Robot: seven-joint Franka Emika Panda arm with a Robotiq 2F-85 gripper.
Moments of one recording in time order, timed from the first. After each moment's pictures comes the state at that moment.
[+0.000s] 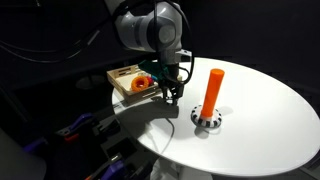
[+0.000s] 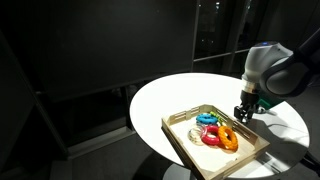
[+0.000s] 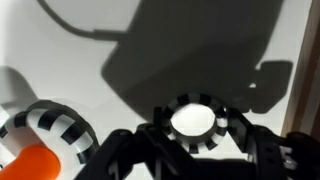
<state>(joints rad) 0.09 0.40 -0.10 -2.36 -0.18 2.71 0.29</state>
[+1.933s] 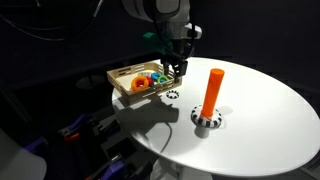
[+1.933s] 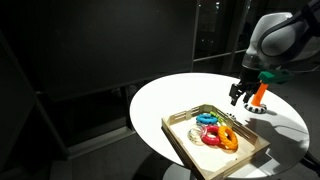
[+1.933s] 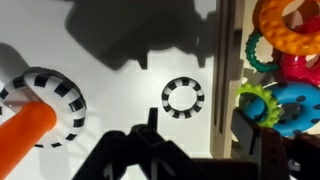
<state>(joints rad) 0.03 0.23 -0.02 -2.32 0.10 2.57 0.10</state>
